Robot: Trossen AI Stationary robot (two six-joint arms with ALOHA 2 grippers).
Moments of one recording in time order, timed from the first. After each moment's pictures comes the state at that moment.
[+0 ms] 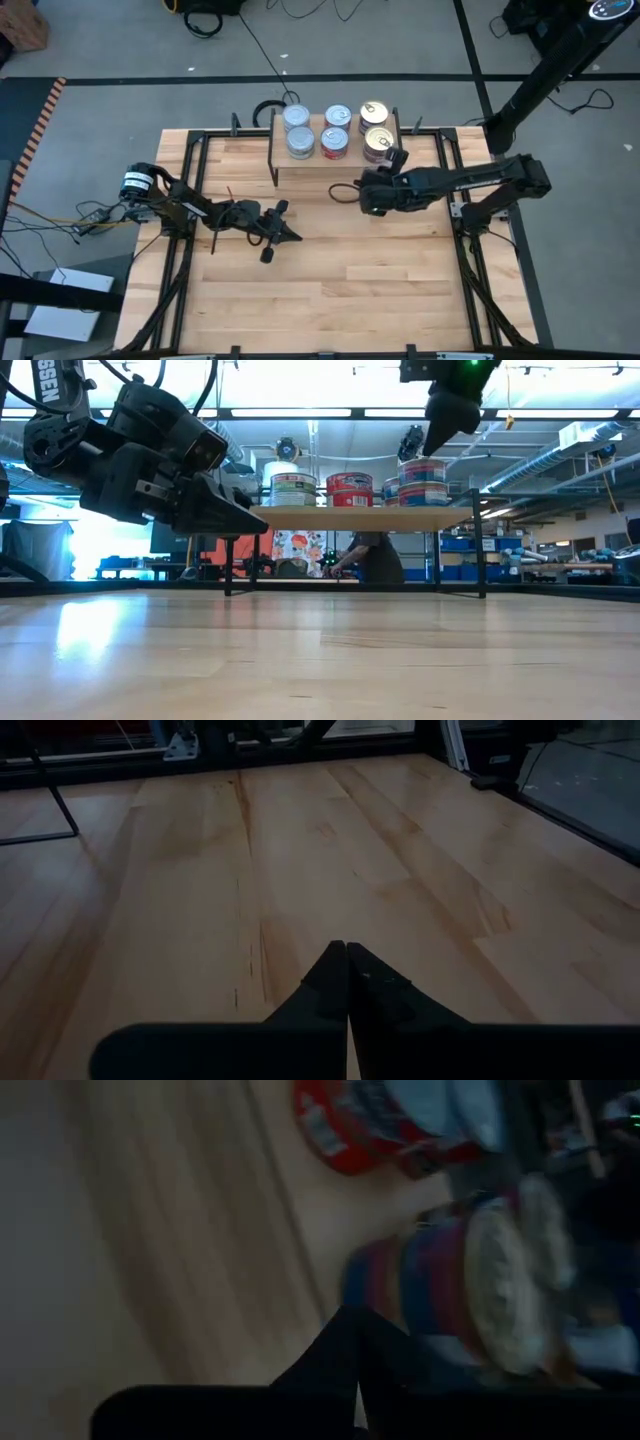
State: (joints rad) left arm -0.04 1.63 0.32 1.03 0.19 0.08; right arm 0.08 1.50 1.33 -1.11 0.81 0.20
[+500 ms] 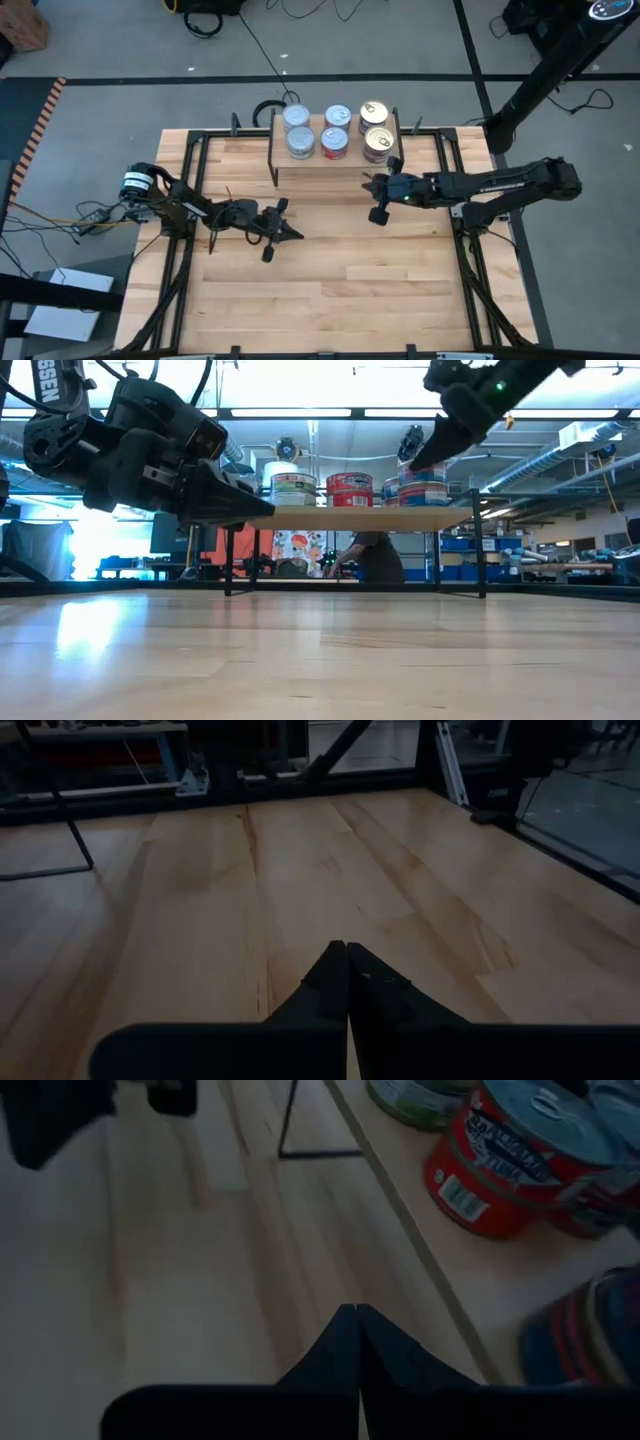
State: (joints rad) left arm -0.04 1.63 0.32 1.11 0.18 0.07; right arm 0.00 1.18 0.83 -0.34 0.44 0.04
